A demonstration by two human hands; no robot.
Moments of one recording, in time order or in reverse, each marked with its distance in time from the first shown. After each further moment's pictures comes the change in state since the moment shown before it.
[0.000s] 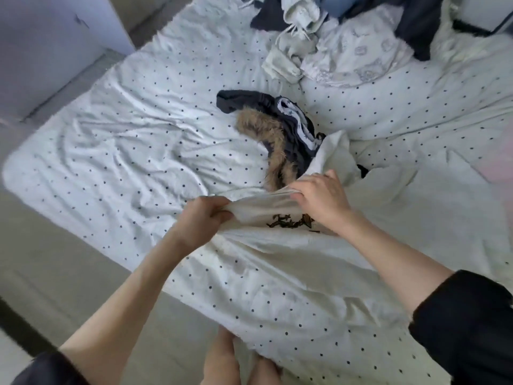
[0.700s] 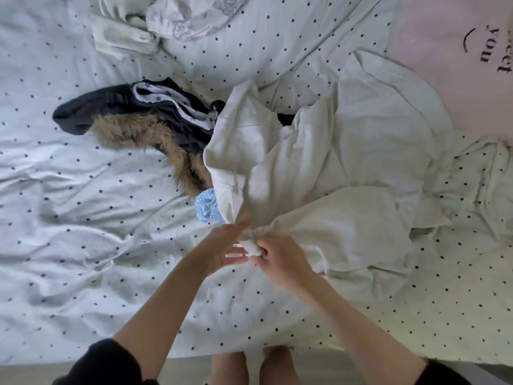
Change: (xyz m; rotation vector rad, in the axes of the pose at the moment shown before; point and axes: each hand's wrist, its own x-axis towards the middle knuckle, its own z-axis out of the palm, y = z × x) left_hand 0.091 0.032 0.159 -0.552 -0.696 -0.664; right_hand -0.109 -0.014 0.071 0.644 -0.180 0.628
